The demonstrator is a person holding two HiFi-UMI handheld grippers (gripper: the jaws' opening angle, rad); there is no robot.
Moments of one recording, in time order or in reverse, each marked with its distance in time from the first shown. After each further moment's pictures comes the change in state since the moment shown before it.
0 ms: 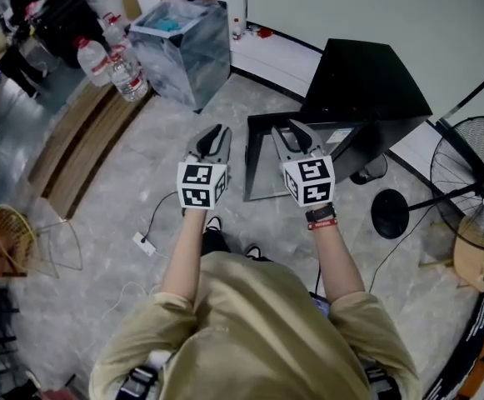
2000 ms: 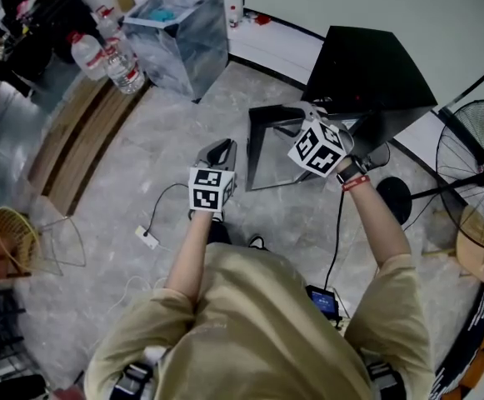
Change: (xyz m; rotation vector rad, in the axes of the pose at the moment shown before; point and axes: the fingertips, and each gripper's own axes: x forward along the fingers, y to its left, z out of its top) left arm 0.013 -0.013 -0.088 -0.035 0.200 -0.062; right arm 0.038 0.004 -0.047 -0.672 0.371 0.382
